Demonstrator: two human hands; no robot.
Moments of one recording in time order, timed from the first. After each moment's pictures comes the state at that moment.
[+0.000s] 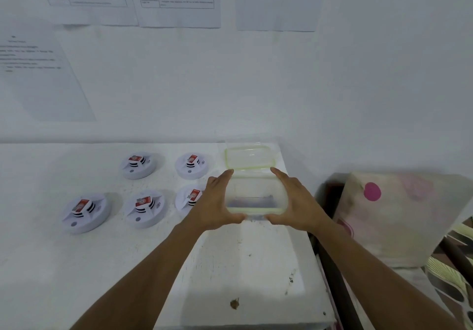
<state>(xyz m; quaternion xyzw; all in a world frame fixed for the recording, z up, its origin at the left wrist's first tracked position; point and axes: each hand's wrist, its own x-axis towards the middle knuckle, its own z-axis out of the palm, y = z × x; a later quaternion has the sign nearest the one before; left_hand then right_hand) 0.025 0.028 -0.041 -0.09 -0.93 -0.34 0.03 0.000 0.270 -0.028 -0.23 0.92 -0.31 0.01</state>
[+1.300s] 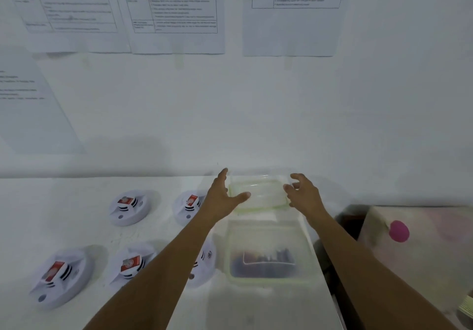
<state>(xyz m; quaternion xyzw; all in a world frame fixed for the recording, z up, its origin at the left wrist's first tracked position) -0.114 0.012 -0.022 0.05 -0.84 -0.54 0.00 -0.153 0.235 -0.021 0.05 0.87 -0.49 0.01</state>
